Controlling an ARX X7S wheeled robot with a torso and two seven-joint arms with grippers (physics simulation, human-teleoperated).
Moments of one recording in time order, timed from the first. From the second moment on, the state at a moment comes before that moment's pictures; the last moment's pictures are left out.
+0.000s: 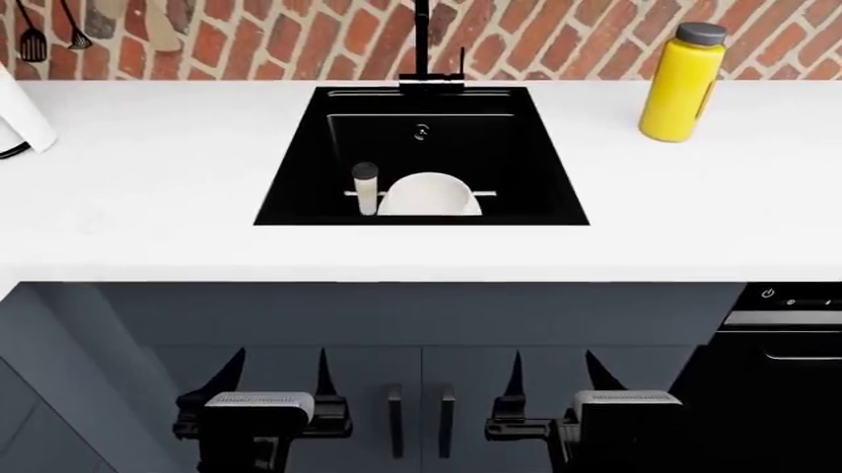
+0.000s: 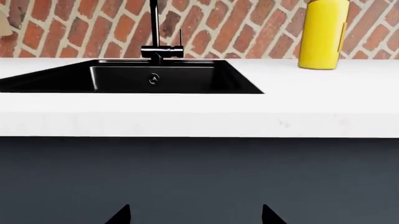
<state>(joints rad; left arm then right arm) 0.00 -0.14 0.15 0.02 -0.14 0.06 -0.15 0.01 0.13 -0.16 0.00 0.13 -0.02 0.16</state>
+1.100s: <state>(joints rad) -0.15 -0.24 0.16 0.32 -0.30 -0.34 -0.21 0.14 0.23 -0.14 -0.30 0.28 0.35 0.22</state>
